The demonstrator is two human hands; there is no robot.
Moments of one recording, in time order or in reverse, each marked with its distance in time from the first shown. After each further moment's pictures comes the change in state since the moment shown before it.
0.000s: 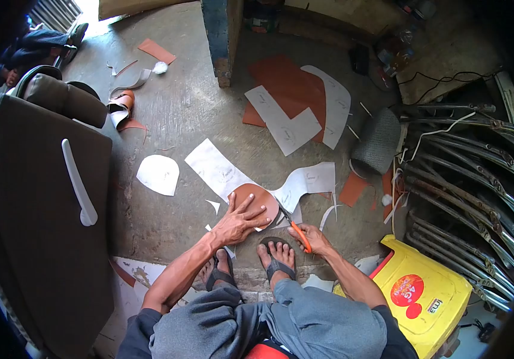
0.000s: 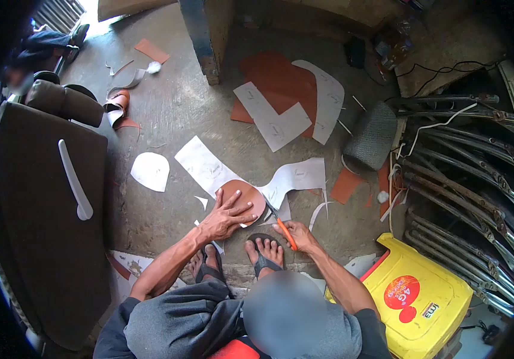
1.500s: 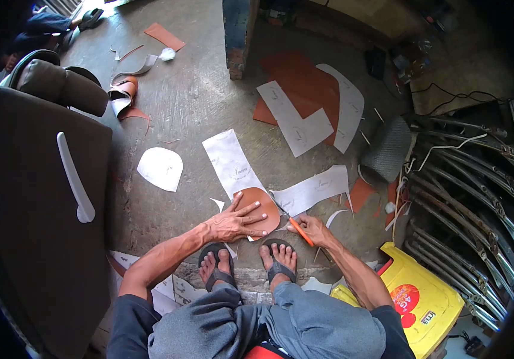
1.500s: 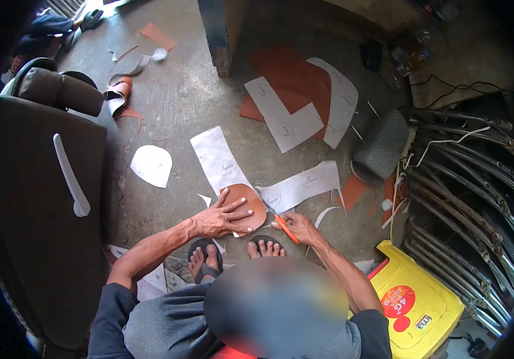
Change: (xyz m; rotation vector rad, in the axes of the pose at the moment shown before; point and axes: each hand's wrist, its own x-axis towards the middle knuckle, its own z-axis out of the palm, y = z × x) left_hand -0.011 -0.032 -0.019 0.102 -0.209 0.287; right_hand 0.025 -0.048 -0.003 -0.507 -0.016 -0.078
